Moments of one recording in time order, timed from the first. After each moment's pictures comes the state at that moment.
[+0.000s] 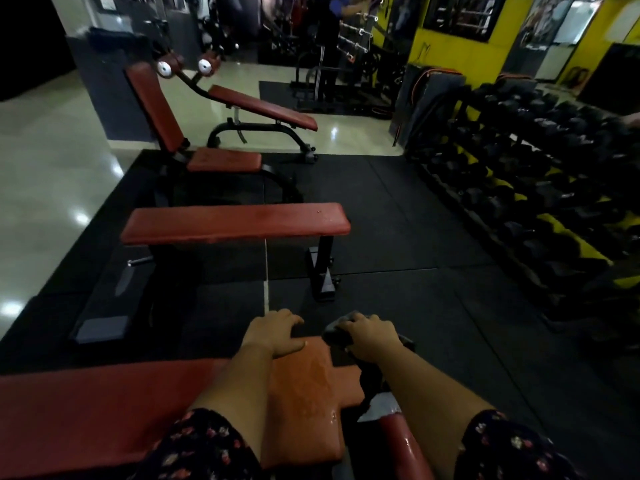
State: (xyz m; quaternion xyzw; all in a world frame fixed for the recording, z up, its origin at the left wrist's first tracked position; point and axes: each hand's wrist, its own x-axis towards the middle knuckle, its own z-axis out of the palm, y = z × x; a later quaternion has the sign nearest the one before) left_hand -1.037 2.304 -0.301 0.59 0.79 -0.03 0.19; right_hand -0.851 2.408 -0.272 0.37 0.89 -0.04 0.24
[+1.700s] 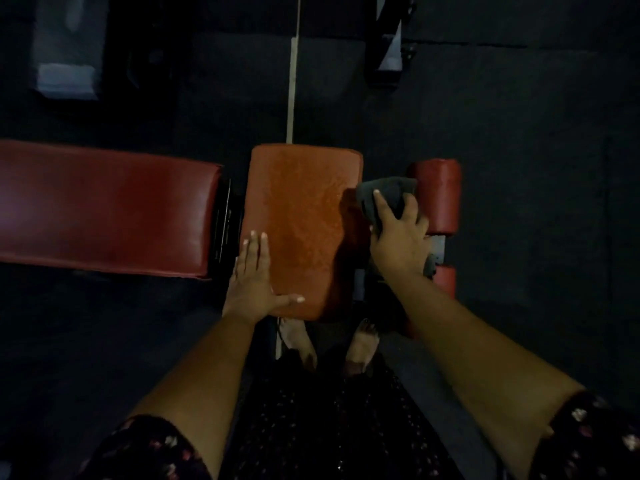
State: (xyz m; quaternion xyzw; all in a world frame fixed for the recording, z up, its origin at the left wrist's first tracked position) left_hand -0.961 2.247 -0.637 0.33 0.86 0.05 0.39; right_hand -0.829 2.467 -0.596 0.50 0.84 -0.17 0.12
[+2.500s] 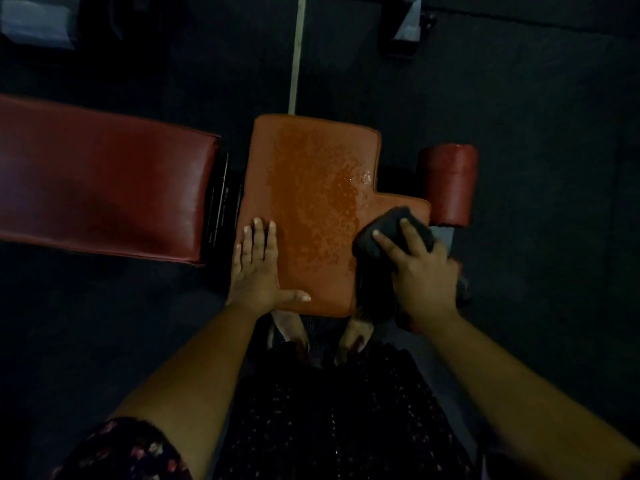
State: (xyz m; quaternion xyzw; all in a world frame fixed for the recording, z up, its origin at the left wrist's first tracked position) left_hand -0.957 2.249 -0.662 0.34 0.84 0.06 0.41; right_hand -0.767 2.449 -0.621 0.31 0.94 -0.05 0.12
